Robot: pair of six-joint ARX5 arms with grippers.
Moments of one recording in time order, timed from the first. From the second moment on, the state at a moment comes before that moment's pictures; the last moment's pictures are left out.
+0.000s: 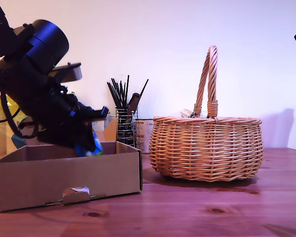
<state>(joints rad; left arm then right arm) -0.47 1.65 0.79 0.22 -0.03 -0.15 0.34 0.49 0.57 -0.58 -0.30 -0.08</state>
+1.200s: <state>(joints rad) -0.49 1.63 1.01 0.40 0.41 -0.36 0.34 0.49 0.57 -0.58 -0.30 -0.08</state>
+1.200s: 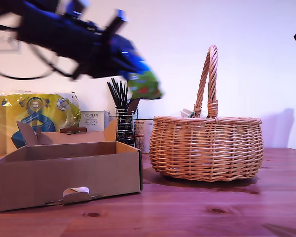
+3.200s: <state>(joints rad) -0.53 1.91 1.53 -0.26 0.41 -0.03 0.34 0.49 0.57 -0.58 -0.30 -0.08</state>
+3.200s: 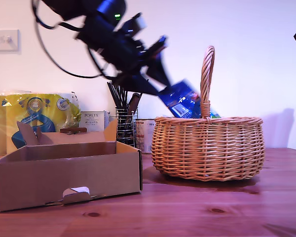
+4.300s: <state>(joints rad) -0.41 0.92 0.67 -0.02 0.03 0.03 0.12 0.51 0.56 -0.28 -0.17 -0.03</state>
